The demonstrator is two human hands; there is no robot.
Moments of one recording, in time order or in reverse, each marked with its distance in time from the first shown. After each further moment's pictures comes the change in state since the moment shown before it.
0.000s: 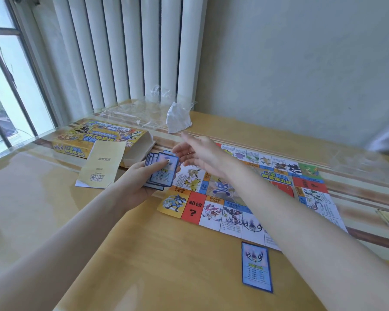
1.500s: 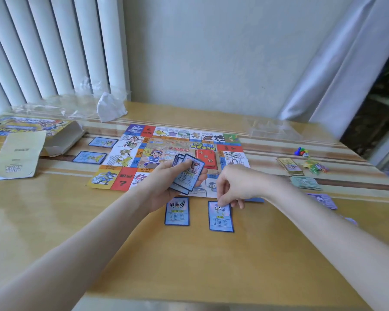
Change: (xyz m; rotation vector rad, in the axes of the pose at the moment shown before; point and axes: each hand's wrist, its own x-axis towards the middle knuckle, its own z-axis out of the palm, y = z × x) left_hand -0.055 -0.084 0.154 0.008 -0.414 -0.151; right_hand -0.228 0.044 -0.101 -0.921 0.017 0.364
